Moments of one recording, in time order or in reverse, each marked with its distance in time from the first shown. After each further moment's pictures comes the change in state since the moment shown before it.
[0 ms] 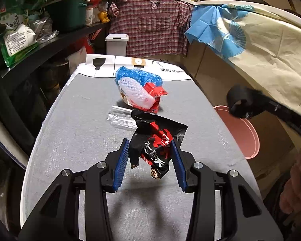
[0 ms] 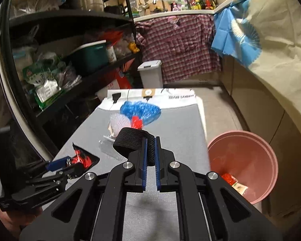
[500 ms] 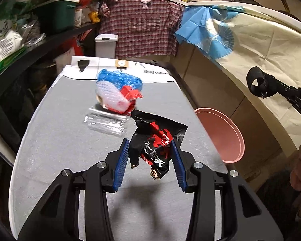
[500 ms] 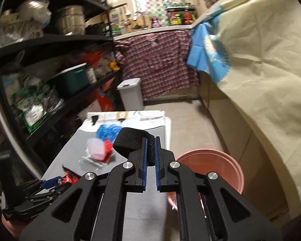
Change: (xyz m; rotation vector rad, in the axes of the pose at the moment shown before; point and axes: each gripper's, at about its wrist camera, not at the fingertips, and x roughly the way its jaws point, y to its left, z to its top) left arm 0.001 -0.042 0.006 -0.006 0.007 -0.066; right arm -0.047 -0.075 0.035 0.068 -0.084 -0.122
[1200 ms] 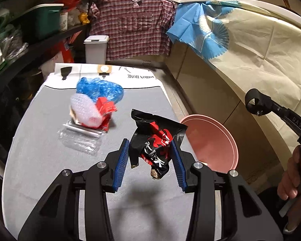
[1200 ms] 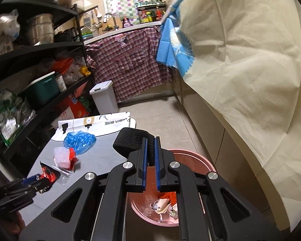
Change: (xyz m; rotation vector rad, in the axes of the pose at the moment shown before) left arm 0.033 -0.048 0.033 0.020 0.011 -0.011; right arm 0.027 -0.074 -0.004 0.103 0.010 -0.116
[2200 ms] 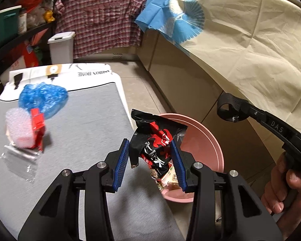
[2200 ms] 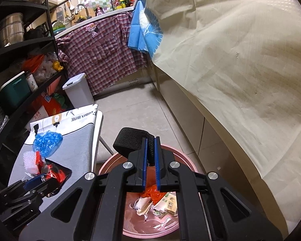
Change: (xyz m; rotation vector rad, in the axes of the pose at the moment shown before) left arm 0.092 -0.084 0.017 0.085 0.054 -0.140; right arm 0.063 -0.051 -0.003 0.059 0.084 -0.144
